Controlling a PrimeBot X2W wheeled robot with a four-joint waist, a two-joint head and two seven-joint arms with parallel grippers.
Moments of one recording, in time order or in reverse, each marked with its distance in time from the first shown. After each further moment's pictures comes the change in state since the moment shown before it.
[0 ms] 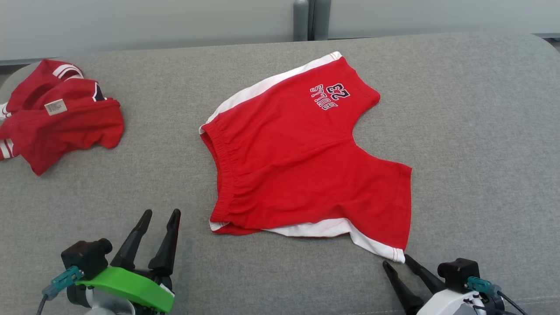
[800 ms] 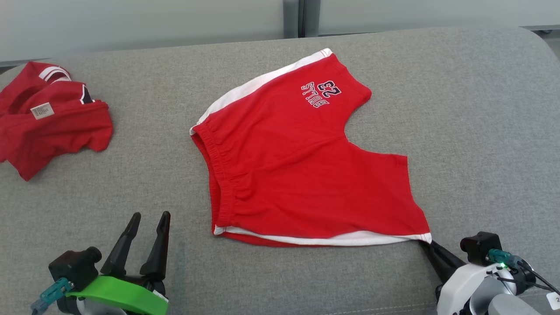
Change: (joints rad) left arm 0.067 -0.023 0.087 -0.080 0.052 0.007 0.000; right arm -0.109 -0.098 -0.004 0.080 -0.030 0.026 0.029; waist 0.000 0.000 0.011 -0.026
